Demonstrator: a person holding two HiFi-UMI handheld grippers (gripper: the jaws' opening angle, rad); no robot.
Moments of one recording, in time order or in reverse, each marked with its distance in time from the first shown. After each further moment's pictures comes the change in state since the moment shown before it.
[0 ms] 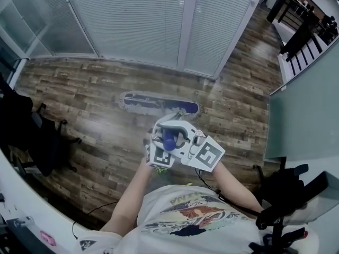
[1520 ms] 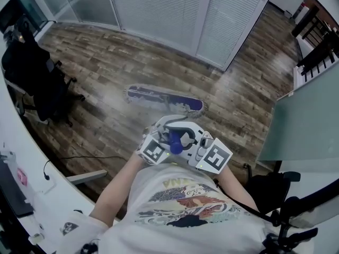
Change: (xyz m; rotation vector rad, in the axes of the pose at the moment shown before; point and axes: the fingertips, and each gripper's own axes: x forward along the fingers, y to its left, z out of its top) left arm -0.100 -0.271 0.070 -0.022 -0.039 -0.183; right arm -0.209 0.210 0.025 0.045 -0.162 0.206
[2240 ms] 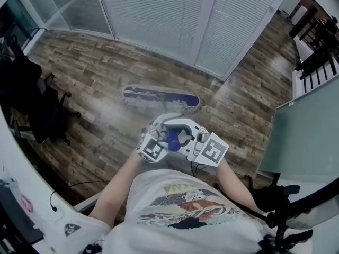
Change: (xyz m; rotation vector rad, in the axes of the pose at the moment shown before) left arm 0.065 0.201 -0.067 0.009 0.011 0.020; right arm 0.087 -0.195 -0.044 -0.008 -0.008 0.040
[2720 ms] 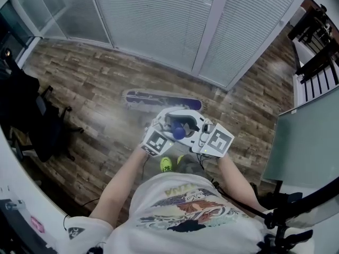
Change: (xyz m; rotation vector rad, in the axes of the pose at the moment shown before) left arm 0.036 0.185 -0.025 -0.025 -0.037 -0.025; right arm 0.090 -0.175 -0.008 0.025 -0.023 -0.065
